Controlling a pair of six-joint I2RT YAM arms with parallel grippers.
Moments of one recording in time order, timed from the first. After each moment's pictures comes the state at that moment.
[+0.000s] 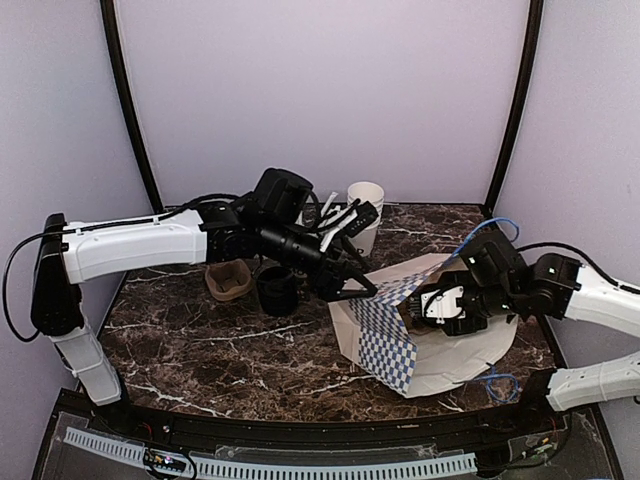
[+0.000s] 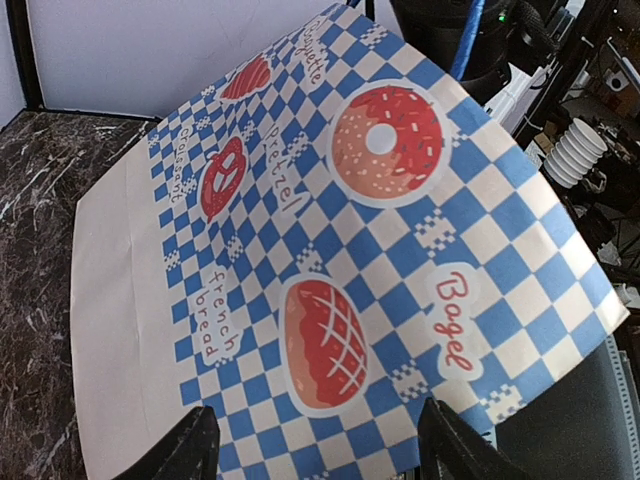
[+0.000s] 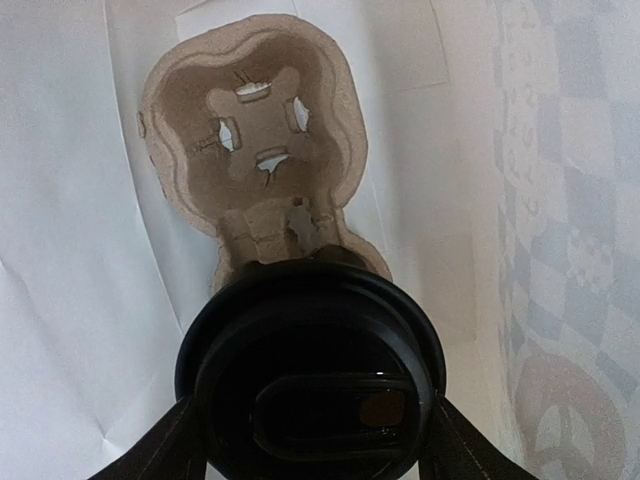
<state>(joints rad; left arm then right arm) -0.97 1.73 1.48 -0.31 0.60 0.08 0.85 0.97 0.78 -0.72 0.21 -0.96</state>
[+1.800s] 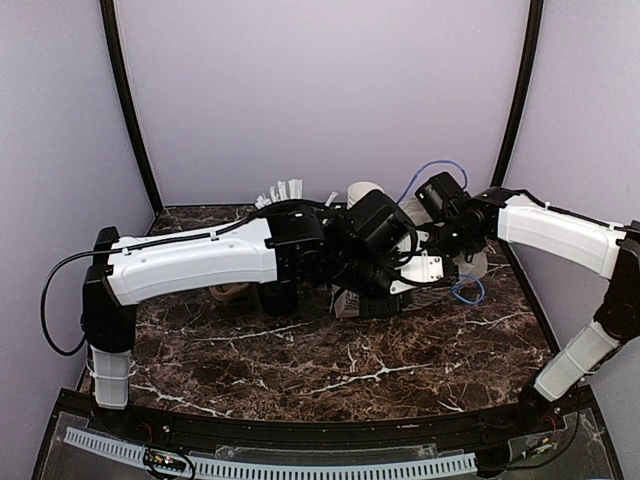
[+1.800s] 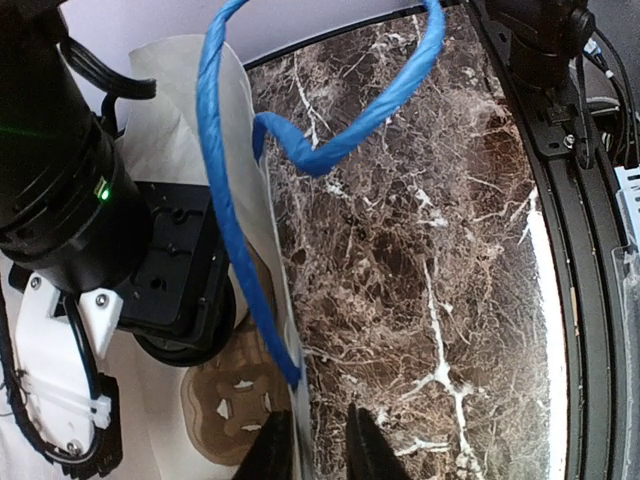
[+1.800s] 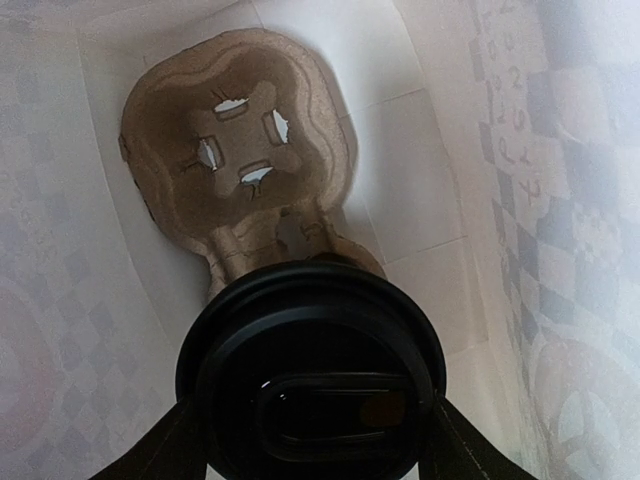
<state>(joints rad) -1.25 2.04 2.03 -0.76 -0.07 0.51 0.62 1.53 1.27 -0.82 0.06 -0.85</state>
